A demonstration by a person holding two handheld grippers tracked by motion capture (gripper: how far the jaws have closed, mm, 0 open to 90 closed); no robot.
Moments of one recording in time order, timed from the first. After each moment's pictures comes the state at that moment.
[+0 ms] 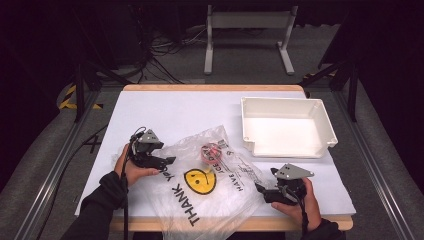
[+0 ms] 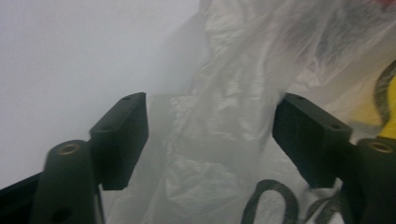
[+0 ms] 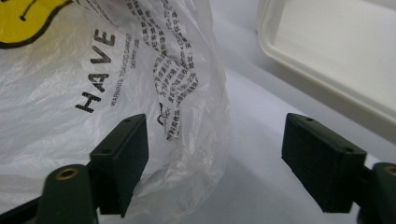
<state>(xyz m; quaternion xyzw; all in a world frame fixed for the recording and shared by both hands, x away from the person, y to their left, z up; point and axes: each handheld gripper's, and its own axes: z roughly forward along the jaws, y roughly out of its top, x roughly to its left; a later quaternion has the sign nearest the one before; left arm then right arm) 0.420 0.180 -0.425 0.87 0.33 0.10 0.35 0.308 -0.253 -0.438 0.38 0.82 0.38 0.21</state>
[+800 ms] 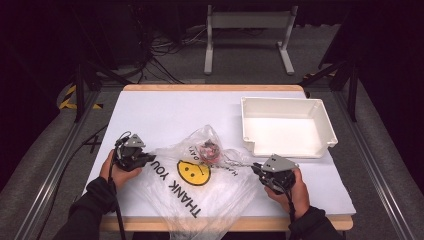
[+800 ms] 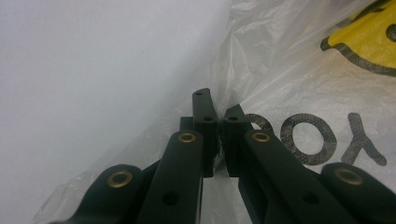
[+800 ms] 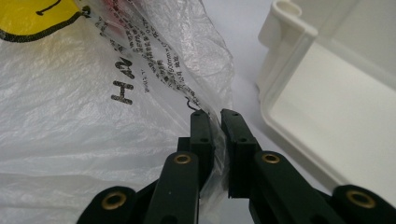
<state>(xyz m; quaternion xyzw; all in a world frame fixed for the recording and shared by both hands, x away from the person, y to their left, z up) 0.404 0.229 -0.431 0.87 0.34 0.11 0.33 0.329 -0.222 -0.418 0.31 0.84 0.36 0.26</state>
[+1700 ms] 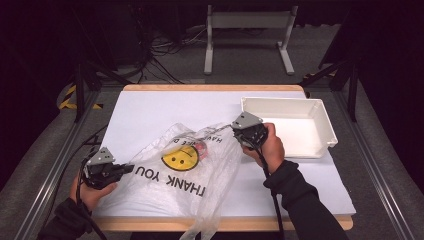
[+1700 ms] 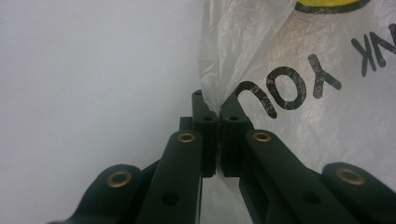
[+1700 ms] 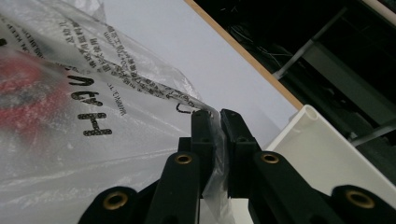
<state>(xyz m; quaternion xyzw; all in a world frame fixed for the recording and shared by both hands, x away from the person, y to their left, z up) 0.346 0.281 -0.417 0.84 0.36 0.13 0.38 0.423 -0.150 -0.354 0.26 0.84 0.32 0.35</state>
